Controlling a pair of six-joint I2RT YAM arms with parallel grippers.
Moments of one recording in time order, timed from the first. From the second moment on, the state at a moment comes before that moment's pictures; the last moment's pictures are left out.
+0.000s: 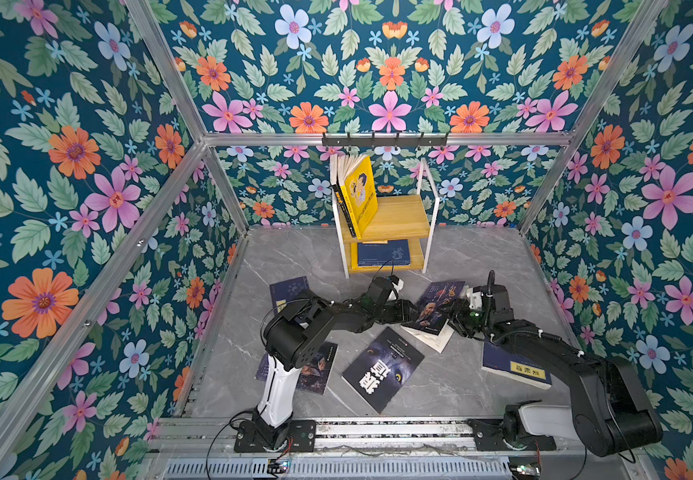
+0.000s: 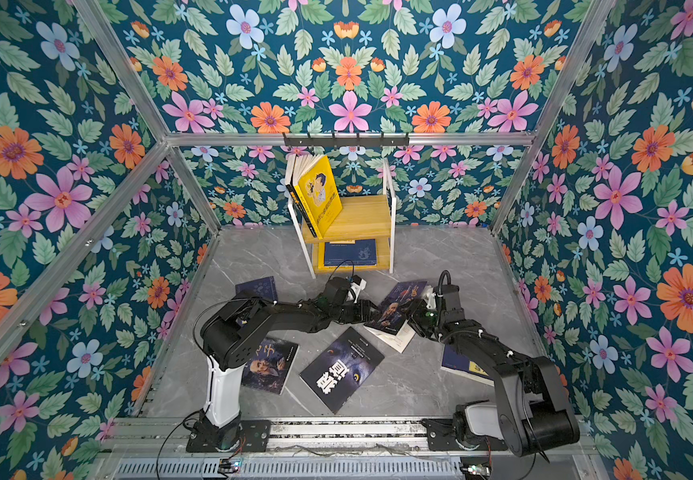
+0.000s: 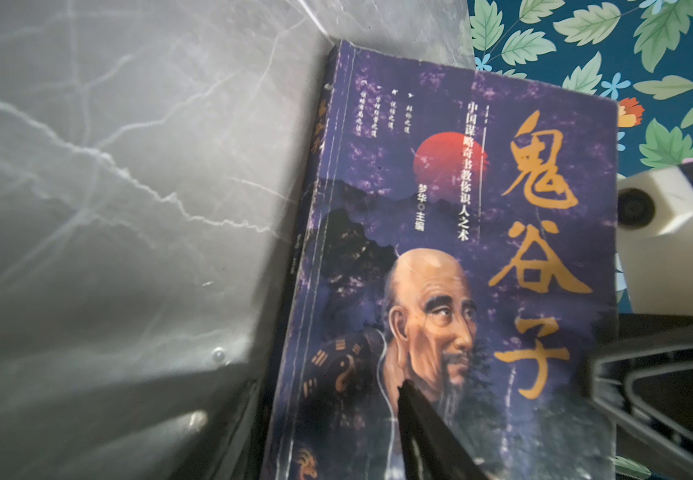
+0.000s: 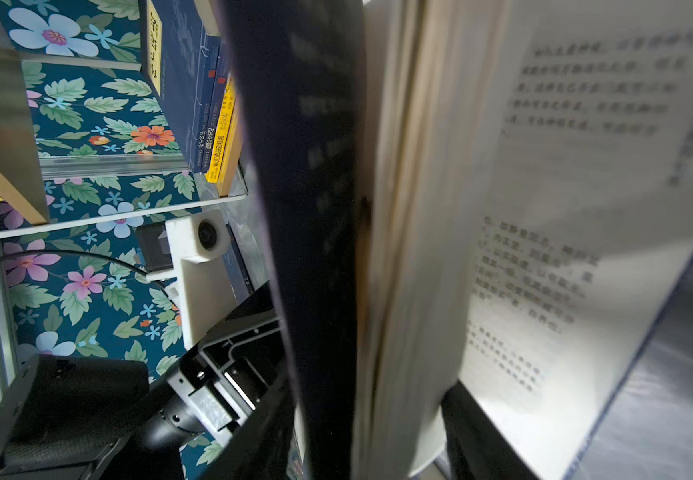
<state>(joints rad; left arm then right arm) -0.77 2.04 1.05 0.35 0.45 -0.78 0.18 1.33 0.55 0.03 -0.53 1.00</state>
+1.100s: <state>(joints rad) -0.77 2.06 1.06 0.36 0.47 -0.81 0.18 1.64 0.71 0.07 -0.62 0.94</state>
